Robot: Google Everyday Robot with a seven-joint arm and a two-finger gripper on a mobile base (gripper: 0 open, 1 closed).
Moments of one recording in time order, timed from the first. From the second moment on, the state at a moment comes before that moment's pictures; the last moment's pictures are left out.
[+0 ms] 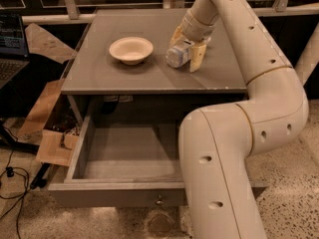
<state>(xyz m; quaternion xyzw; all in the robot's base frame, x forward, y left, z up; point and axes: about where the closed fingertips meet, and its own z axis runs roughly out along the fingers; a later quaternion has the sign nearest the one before) 0.782 -0.103 0.846 -0.86 0.46 -0.03 0.21</state>
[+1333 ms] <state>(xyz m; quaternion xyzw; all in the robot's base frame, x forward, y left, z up) 0.782 -0.103 0.846 -0.86 0.46 -0.03 0.21</state>
